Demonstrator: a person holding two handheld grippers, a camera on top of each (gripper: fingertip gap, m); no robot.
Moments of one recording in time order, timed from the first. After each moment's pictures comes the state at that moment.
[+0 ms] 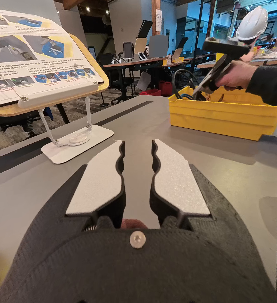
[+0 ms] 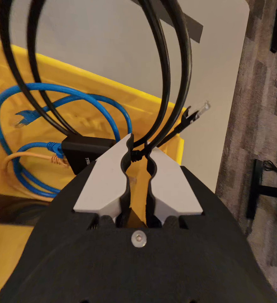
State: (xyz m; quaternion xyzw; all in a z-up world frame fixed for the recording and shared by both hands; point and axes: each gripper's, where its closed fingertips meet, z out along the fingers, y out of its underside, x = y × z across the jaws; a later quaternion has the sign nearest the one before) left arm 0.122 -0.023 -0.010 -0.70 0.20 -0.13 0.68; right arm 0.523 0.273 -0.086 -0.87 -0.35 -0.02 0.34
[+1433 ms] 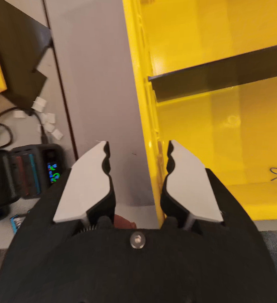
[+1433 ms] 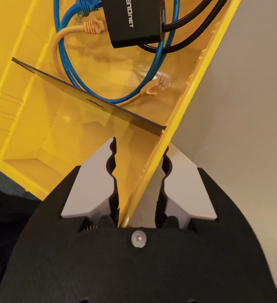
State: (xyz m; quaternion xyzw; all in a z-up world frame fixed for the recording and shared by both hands) left arm -0.259 -0.200 -0.121 -0.97 -0.08 0.09 0.23; right arm 0.518 0.142 -0.116 -0.87 -0.37 0.21 0.23
